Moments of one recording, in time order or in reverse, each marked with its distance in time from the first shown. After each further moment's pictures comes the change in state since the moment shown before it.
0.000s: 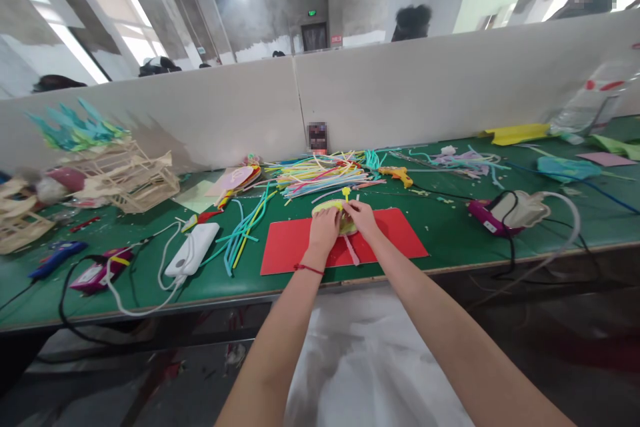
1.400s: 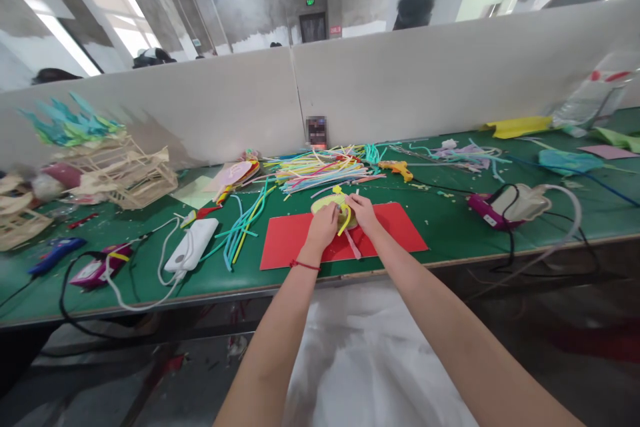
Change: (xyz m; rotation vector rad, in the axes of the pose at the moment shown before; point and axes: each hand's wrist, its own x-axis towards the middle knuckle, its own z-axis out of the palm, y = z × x) left_hand -0.003 -0.008 0.000 -0.300 -0.043 0.006; right_hand 0.000 -0.002 -0.001 0.140 0.010 0.010
